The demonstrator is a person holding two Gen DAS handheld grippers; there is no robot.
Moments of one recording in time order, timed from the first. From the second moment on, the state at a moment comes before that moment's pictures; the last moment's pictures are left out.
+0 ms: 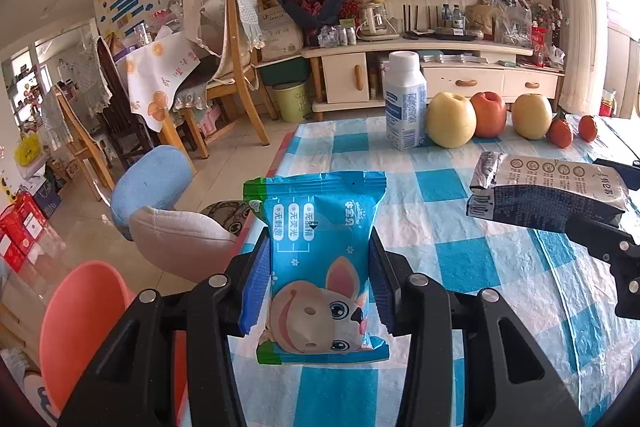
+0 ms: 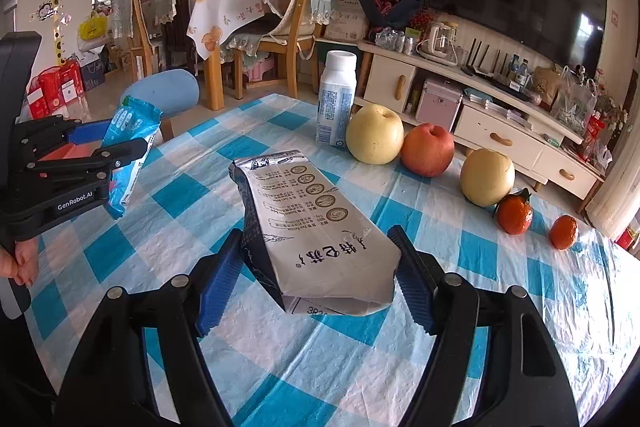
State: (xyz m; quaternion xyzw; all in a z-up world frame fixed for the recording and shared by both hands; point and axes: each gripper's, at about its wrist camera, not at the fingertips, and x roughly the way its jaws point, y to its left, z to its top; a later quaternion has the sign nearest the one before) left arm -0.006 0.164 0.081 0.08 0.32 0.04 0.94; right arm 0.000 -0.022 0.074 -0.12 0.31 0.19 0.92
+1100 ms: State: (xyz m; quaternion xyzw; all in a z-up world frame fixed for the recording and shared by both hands) left arm -0.035 0.246 0.110 0.01 0.28 0.14 0.95; right arm -0.047 0.079 0.092 -0.17 0.27 0.23 0.92
